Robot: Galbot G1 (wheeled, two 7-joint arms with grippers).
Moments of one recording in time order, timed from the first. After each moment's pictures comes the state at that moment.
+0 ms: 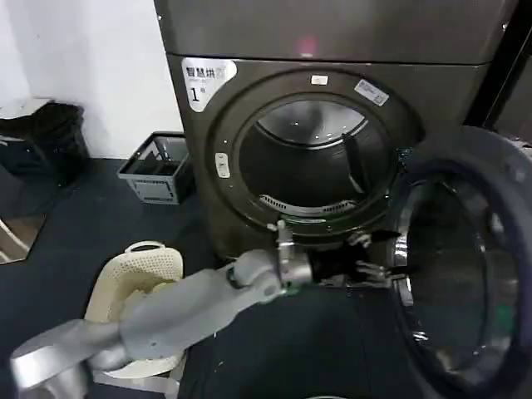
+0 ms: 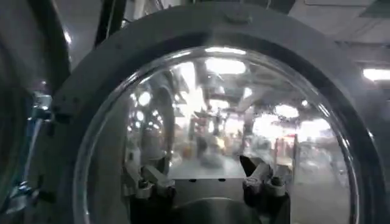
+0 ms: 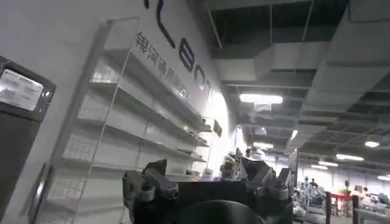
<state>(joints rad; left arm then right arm) 0.23 -1.19 0.67 -1.56 -1.09 -0.10 0.48 -1.59 0.96 2.27 1.74 0.41 -0.36 -0.13</state>
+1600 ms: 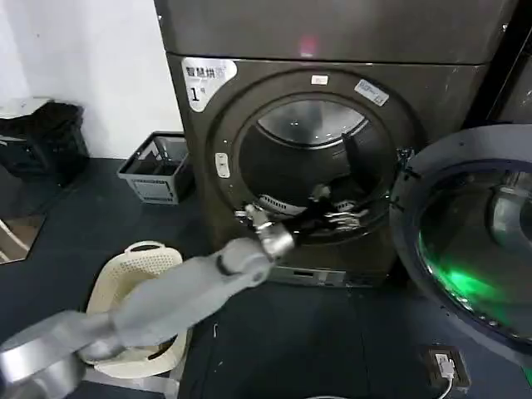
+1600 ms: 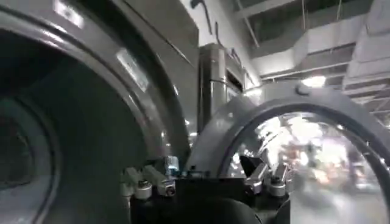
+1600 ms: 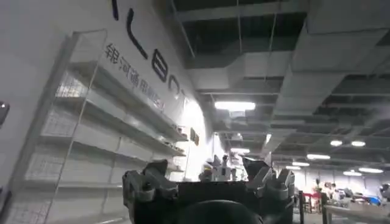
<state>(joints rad) 0.21 -1.06 0.65 -1.56 -1.04 -0.40 0.19 -1.60 0.95 2.35 1.74 0.45 -0.37 -0.06</state>
